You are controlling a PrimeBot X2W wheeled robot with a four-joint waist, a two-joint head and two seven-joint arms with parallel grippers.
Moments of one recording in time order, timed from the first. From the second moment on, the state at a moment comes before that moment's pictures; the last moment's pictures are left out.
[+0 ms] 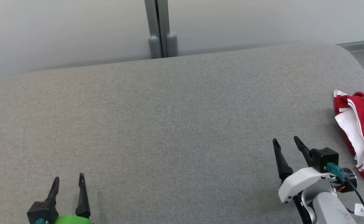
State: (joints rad) left arm 0.03 0.05 0.09 0.34 -0.12 -0.13 -0.26; right arm -0.24 -0.05 0.00 0.53 0.13 0.13 -0.26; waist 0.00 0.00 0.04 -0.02
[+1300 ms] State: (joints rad) left arm 0.01 0.04 0.10 0.34 -0.67 -0.13 -0.13; right arm -0.17 -0.04 -0.03 0.46 0.65 0.13 -0.13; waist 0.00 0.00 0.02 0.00
